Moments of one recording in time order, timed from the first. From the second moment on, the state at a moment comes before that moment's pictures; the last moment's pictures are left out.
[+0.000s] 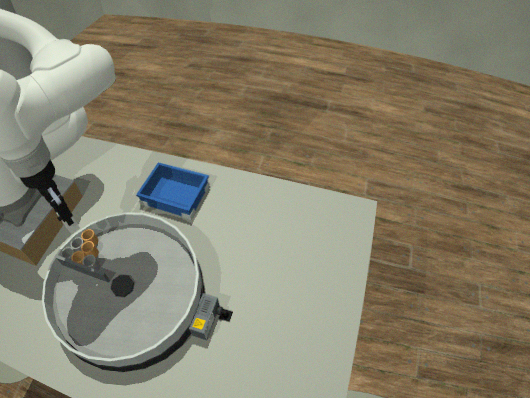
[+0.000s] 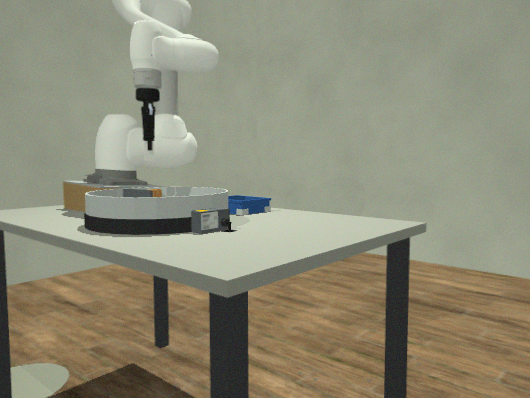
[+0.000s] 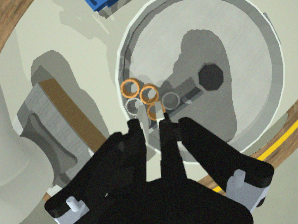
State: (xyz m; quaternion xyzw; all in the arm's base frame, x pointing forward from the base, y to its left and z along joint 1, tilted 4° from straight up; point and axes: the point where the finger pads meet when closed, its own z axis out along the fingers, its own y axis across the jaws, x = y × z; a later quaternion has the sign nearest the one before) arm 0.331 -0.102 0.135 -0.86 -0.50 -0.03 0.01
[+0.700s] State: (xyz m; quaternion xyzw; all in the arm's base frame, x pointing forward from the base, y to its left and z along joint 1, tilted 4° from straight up) arm 0.327 -0.074 0.107 -0.65 -0.76 -0.03 0.00
